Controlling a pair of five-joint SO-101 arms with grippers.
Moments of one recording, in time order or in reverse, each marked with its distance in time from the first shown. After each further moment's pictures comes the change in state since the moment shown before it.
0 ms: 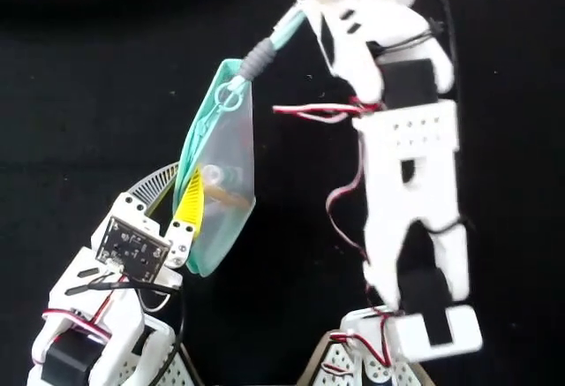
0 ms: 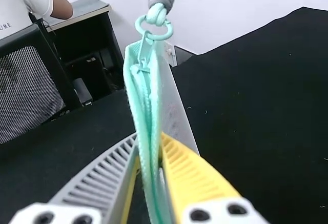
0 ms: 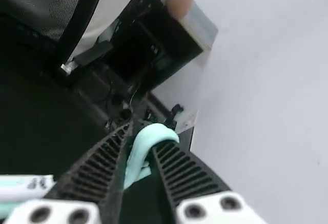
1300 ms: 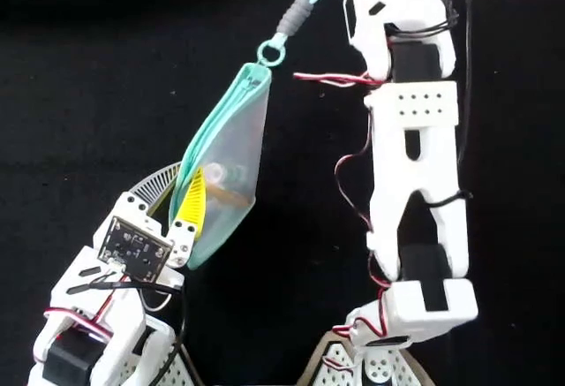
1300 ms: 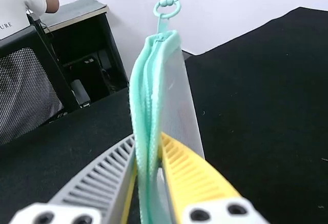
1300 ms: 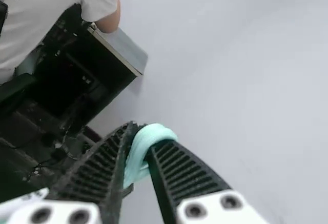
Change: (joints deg) left arm 0.1 0.3 0.0 -0.5 -0.1; right arm 8.0 11.1 2.9 -33.6 2.7
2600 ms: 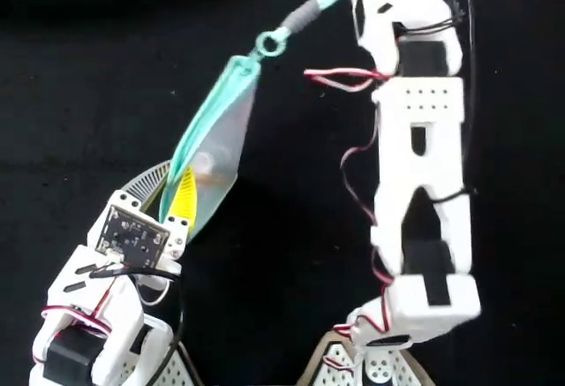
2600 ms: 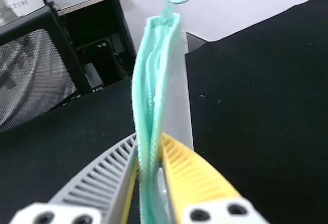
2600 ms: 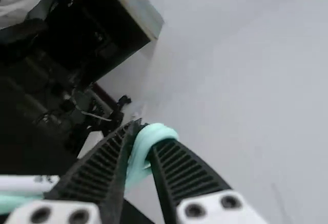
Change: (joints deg) left arm -4.0 0.2 0.1 0.6 0.0; right arm -1.8 -2.2 0.3 15.6 5.9
